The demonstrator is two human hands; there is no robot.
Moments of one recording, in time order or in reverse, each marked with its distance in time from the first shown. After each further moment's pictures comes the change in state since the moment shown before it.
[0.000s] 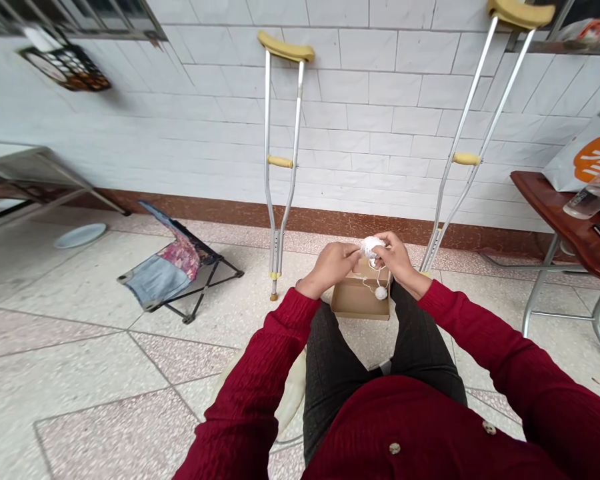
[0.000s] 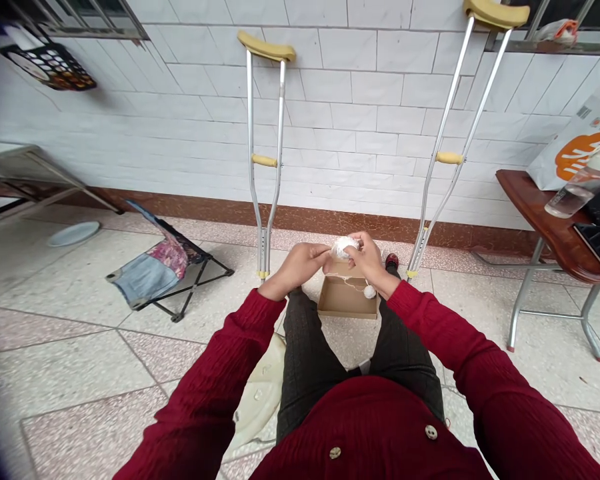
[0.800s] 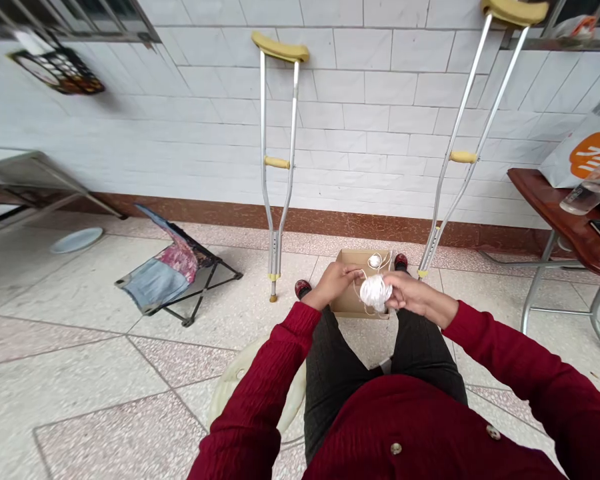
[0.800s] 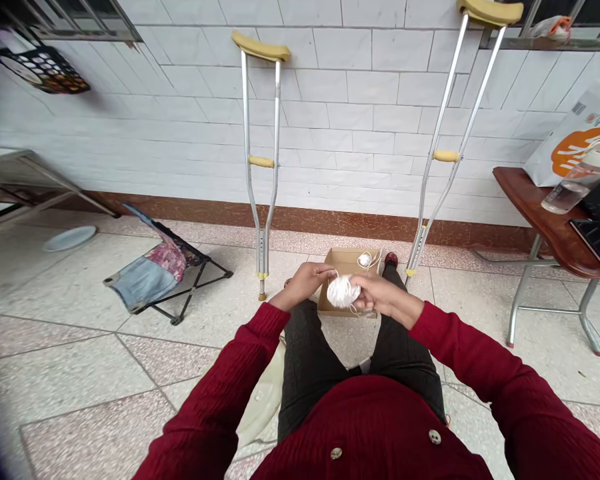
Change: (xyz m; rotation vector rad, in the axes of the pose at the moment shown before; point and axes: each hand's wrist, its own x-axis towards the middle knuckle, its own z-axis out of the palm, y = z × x) left_hand -0.013 -0.043 0.044 -0.137 -0.121 0.009; right_hand -0.062 -0.011 -0.029 0.293 -0.498 0.590
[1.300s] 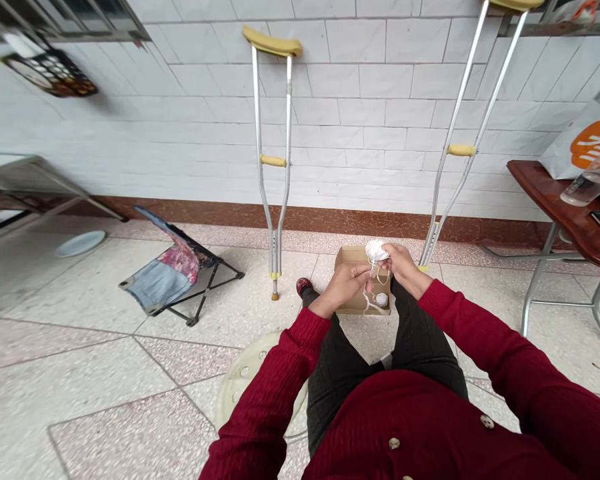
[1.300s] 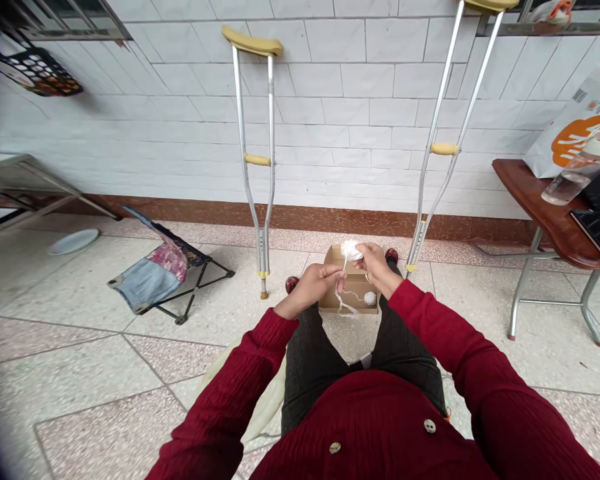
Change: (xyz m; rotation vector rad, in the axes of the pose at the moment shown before) left_hand -0.009 0.038 0.014 -0.205 -0.042 -0.021; right_hand 0.063 -0.008 -0.027 0.108 0.524 -0.361
